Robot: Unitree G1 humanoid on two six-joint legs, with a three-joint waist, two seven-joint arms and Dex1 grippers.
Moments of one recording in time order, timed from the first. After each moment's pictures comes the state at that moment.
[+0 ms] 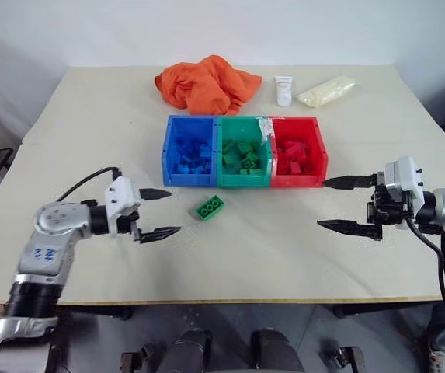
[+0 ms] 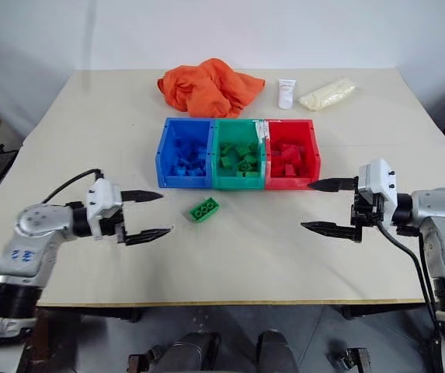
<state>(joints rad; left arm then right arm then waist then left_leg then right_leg) -0.25 0.79 0.13 0.04 -0.36 0.14 -1.16 -0.47 -0.89 -0.09 0.18 0.47 0.13 1.48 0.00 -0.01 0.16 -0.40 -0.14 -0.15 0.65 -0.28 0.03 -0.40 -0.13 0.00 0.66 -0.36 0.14</state>
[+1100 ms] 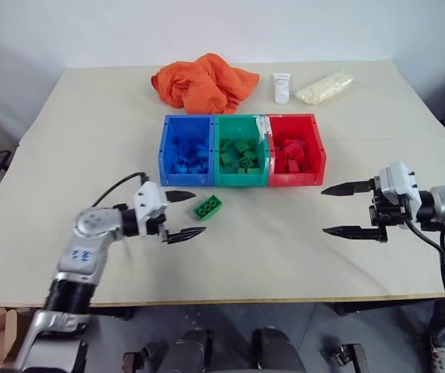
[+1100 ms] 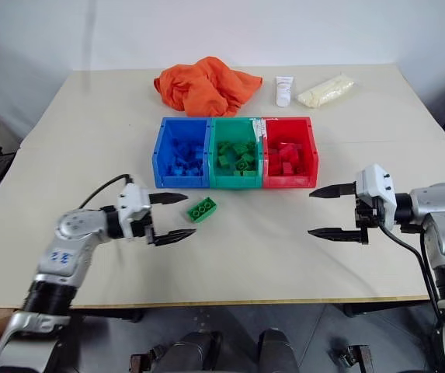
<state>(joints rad) -0.48 0.47 -0.07 0.21 -0.23 0.04 -1.00 -0.47 -0.92 -0.06 0.24 0.46 0.09 1.51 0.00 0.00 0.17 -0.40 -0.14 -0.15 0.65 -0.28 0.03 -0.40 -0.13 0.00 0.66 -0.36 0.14</state>
